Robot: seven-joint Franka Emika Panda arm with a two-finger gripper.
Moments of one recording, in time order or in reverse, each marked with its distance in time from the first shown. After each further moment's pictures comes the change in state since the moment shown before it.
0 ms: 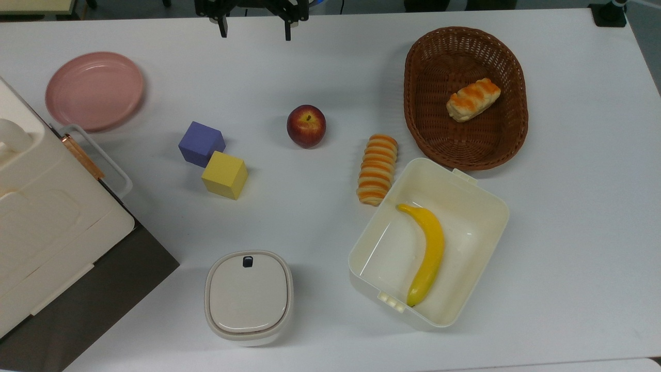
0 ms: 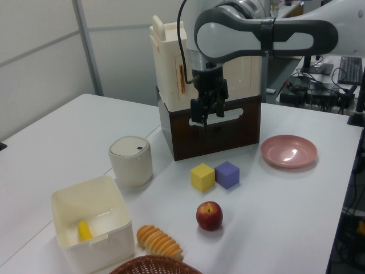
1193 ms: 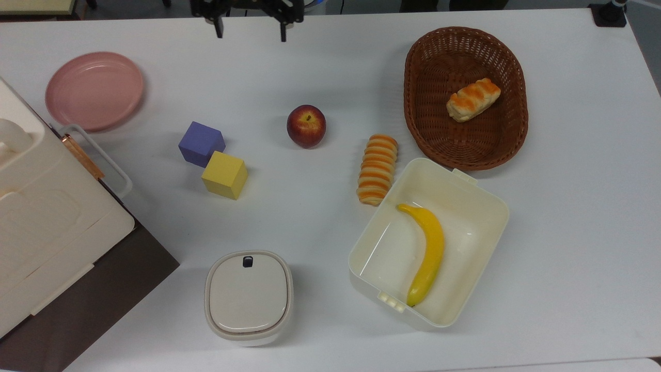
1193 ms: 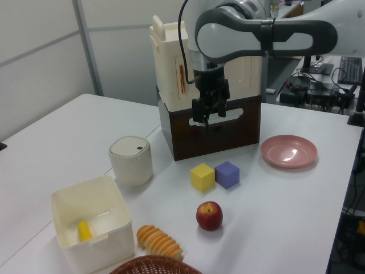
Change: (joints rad) arm -0.017 0.002 -0.004 -0.006 0.000 0.000 0.000
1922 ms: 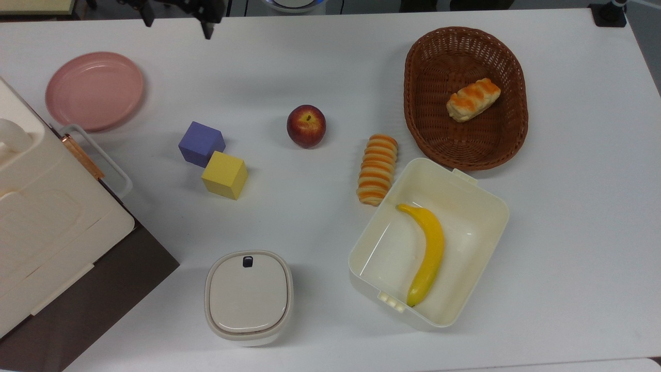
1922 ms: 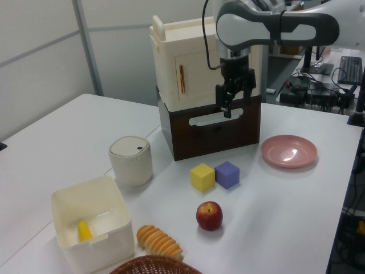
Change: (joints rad) arm -0.190 0.003 -0.008 -0.021 0.000 0.005 -0.002
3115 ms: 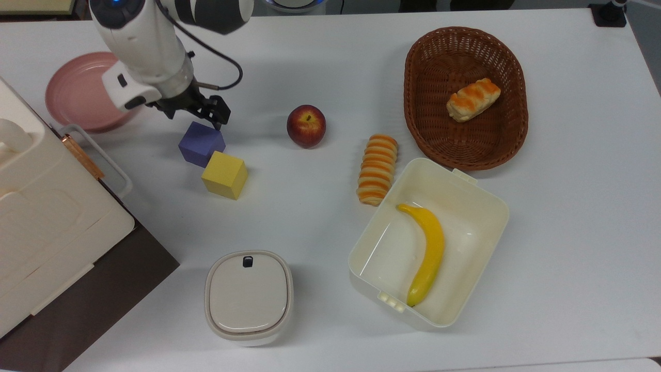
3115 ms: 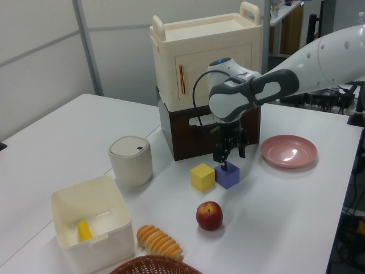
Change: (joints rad) arm -0.031 0.230 0.001 -0.226 0.000 0.377 0.000
